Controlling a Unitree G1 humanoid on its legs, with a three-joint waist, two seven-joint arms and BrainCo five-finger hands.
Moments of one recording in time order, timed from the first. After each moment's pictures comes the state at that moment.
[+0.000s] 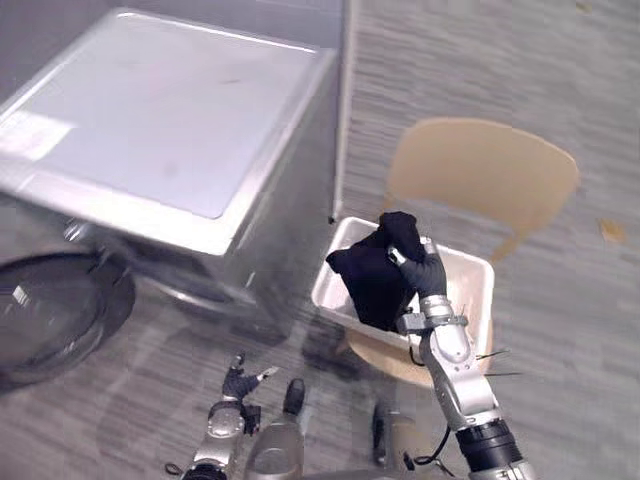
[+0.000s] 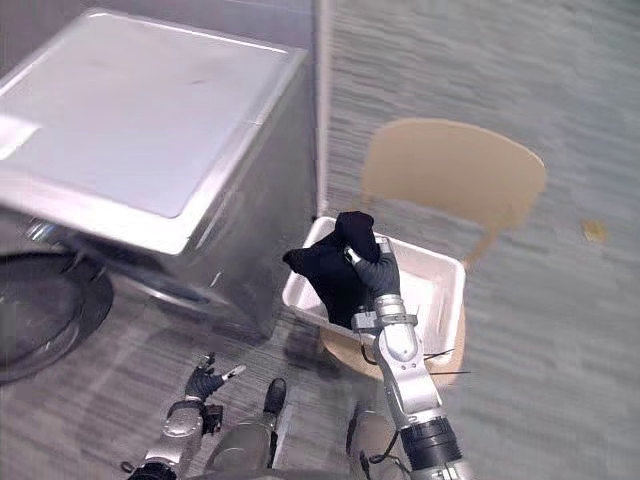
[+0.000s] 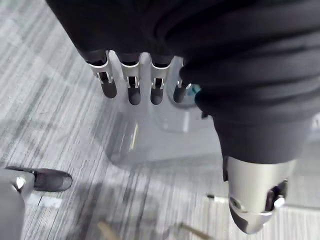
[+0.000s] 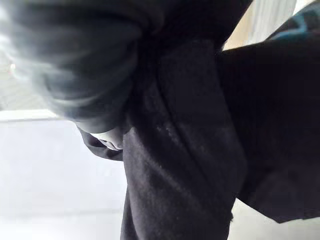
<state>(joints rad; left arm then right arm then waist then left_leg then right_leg) 0.00 0.15 0.03 0.85 0.04 -0.16 0.18 -0.12 -0.07 0.21 -0.03 0.12 -0.22 -0.13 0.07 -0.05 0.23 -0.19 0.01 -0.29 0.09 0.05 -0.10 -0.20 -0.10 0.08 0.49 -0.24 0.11</state>
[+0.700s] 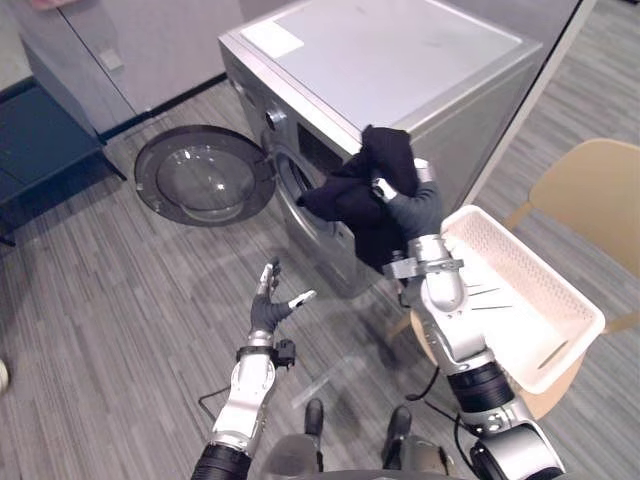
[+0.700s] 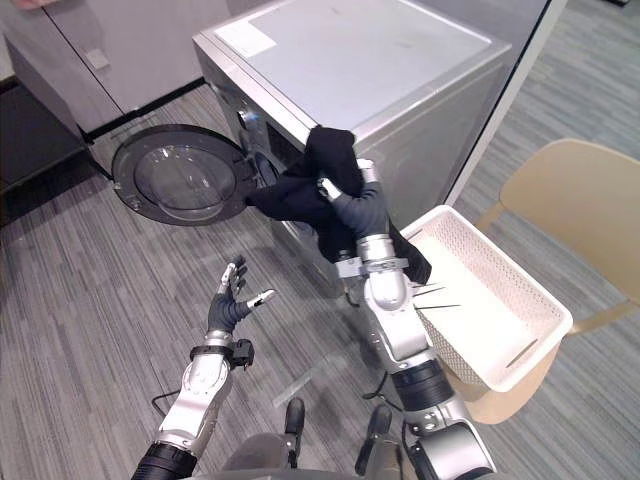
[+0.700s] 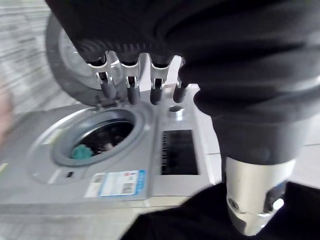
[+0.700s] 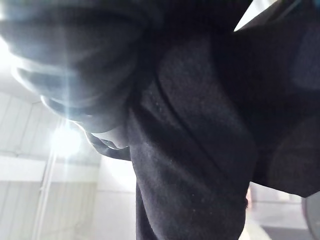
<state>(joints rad) 0.00 0.08 -0.21 0.13 0.05 -0.24 0.26 -0.44 -0.08 0.30 -0.04 0.15 -0.25 -0.17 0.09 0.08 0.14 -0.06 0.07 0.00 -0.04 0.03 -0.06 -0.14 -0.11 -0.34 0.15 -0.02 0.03</state>
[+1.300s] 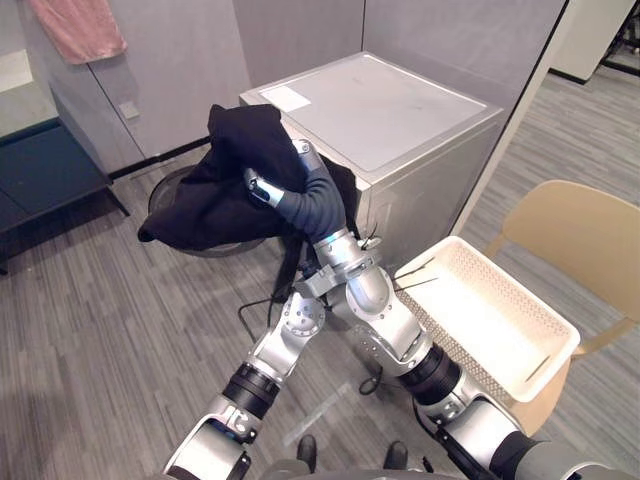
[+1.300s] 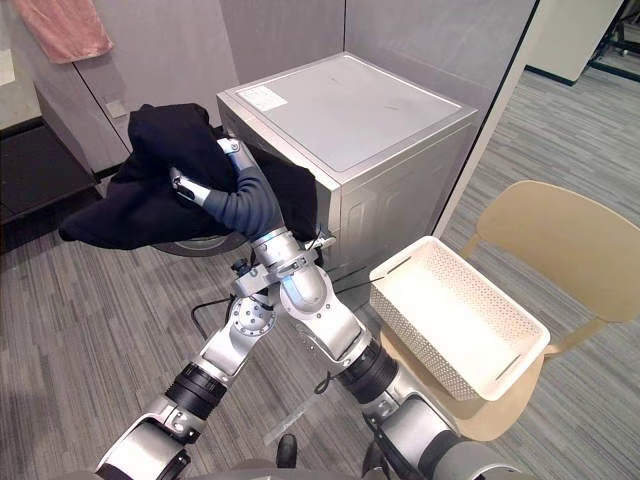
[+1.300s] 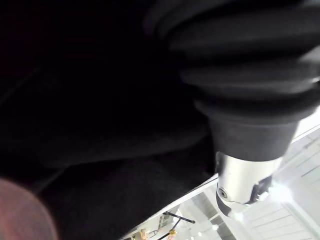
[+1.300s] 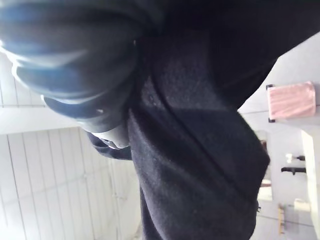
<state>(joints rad) -0.39 0.08 -0.43 0.26 0.22 -0.20 0.40 -0.60 0.03 0.60 -0.05 0.31 -0.25 -0.17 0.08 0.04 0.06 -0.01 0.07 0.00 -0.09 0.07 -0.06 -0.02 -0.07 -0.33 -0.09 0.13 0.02</state>
